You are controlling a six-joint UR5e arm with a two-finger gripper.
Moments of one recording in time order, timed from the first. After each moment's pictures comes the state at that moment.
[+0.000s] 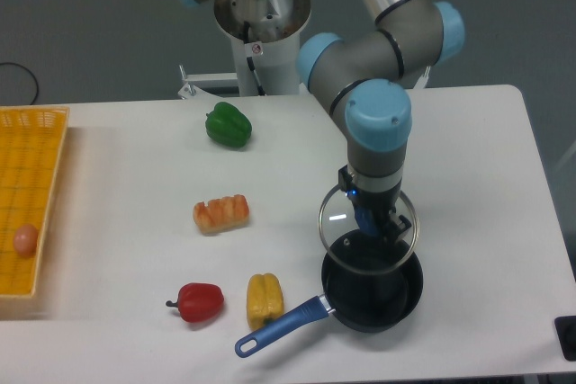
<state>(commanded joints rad) 2.58 -1.94 -1.54 -1.15 1.60 1.51</state>
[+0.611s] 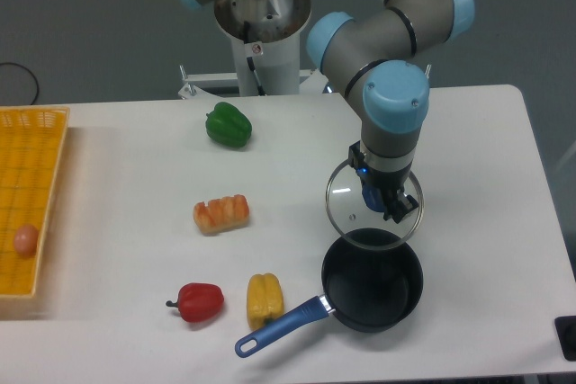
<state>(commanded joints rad) 2.61 -1.92 -1.57 -1.18 1.61 1.60</state>
